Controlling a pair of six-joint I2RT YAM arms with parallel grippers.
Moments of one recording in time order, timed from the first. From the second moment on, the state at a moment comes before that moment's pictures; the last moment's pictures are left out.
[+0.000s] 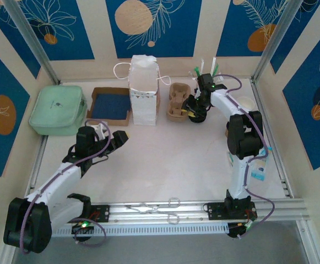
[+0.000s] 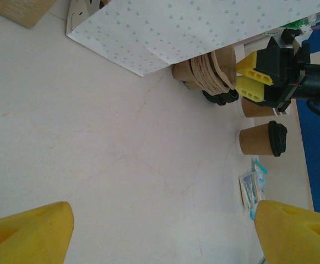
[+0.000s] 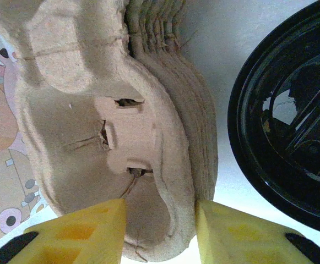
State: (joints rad) left arm -0.23 1.01 0.46 0.01 0.52 -0.81; right arm 0.21 2.04 1.65 -0.79 -0.40 0.61
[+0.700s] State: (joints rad) left arm -0.22 0.99 0.46 0.01 0.52 -0.81; right arm 0.21 2.04 1.66 -0.78 -0.42 0.62
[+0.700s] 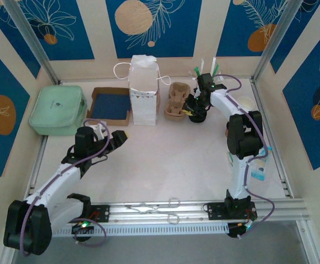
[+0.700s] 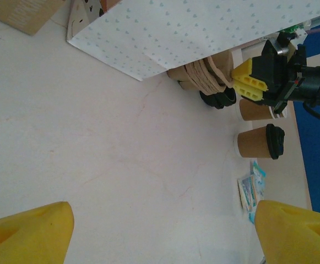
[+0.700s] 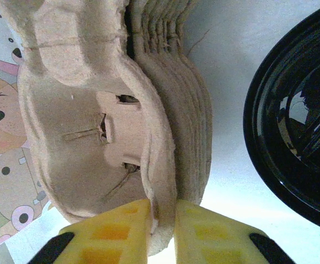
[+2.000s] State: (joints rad) left arm -0.22 0.98 0.45 0.01 0.52 -0.81; right arm 0.19 1.81 1.57 -0.71 -0.54 0.66
